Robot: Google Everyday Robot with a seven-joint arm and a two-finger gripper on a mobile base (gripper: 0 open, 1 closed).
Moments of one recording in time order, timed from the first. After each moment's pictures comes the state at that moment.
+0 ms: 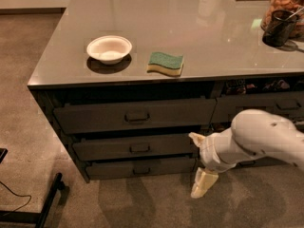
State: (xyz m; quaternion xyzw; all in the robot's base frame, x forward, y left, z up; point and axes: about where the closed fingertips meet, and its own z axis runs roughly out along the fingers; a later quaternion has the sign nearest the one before) arm 0.440 -0.136 0.656 -0.67 0.70 0.08 0.23
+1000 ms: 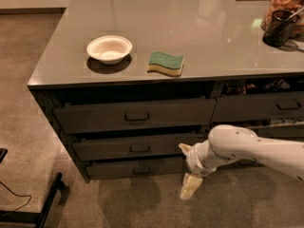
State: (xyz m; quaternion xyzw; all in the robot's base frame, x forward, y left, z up) arm 0.472 -0.121 0.545 -0.67 0.71 0.11 0.21
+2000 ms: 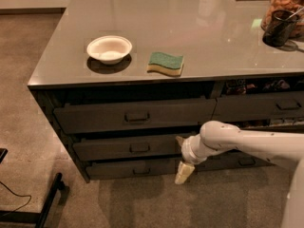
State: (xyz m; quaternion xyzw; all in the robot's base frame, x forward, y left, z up) arm 0.548 -0.119 0.480 -0.66 0.71 0.10 0.23
